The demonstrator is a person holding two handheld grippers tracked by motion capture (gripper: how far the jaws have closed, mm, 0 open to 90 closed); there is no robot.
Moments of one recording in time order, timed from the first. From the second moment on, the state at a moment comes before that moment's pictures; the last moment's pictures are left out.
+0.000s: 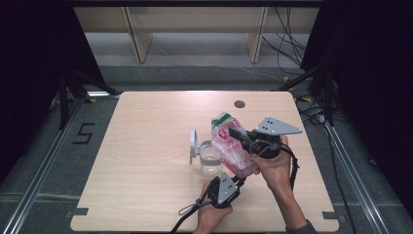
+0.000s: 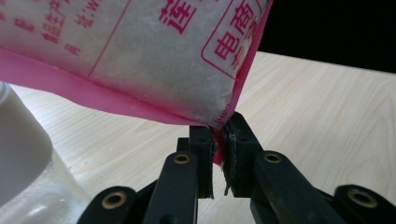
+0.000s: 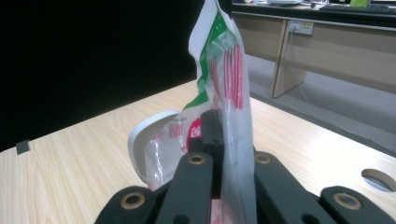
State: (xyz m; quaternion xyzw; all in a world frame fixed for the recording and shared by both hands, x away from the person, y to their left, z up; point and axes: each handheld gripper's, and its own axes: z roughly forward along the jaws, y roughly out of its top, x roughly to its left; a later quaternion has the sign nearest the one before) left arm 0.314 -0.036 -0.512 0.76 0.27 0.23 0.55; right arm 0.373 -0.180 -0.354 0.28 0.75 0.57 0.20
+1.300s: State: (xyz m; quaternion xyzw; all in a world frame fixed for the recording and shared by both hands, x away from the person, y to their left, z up) left arm 0.325 -0.049 -0.511 0.74 0.28 0.22 0.57; right arm 0.385 -0.162 -0.356 0.29 0.75 0.55 0.20
